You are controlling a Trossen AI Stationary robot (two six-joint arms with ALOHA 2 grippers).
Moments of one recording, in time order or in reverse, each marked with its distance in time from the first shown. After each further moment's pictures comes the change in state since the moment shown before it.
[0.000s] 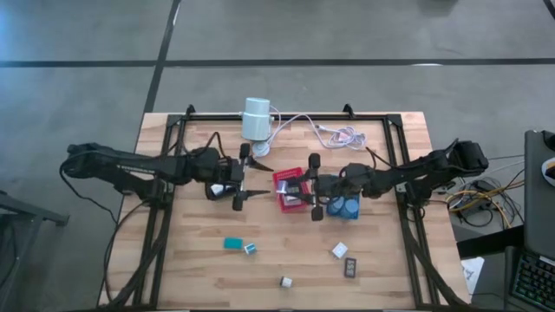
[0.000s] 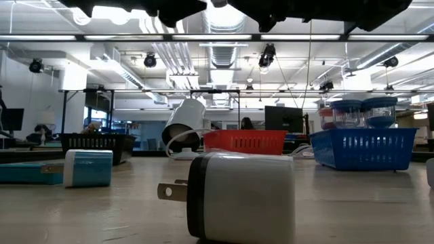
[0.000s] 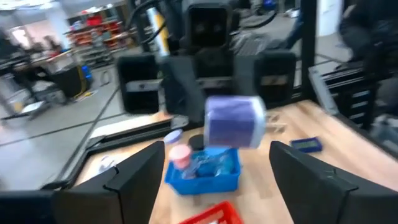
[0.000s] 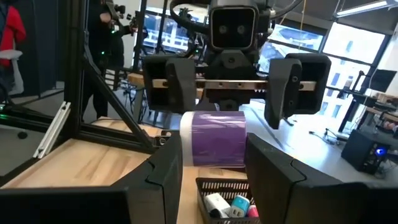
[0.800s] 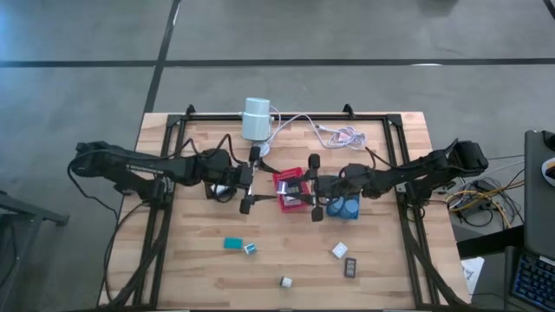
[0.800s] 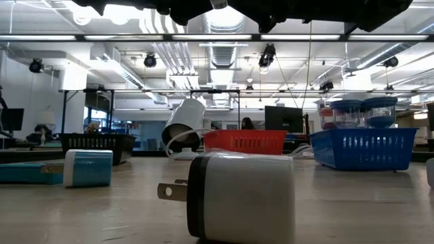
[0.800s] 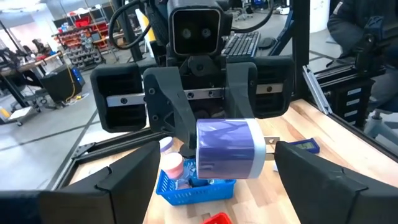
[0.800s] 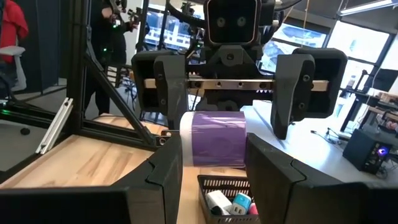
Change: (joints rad) left arm -0.012 0.104 0.076 0.016 0.027 0.019; right arm -0.001 0.003 -0.001 -0.006 -0.003 -0.006
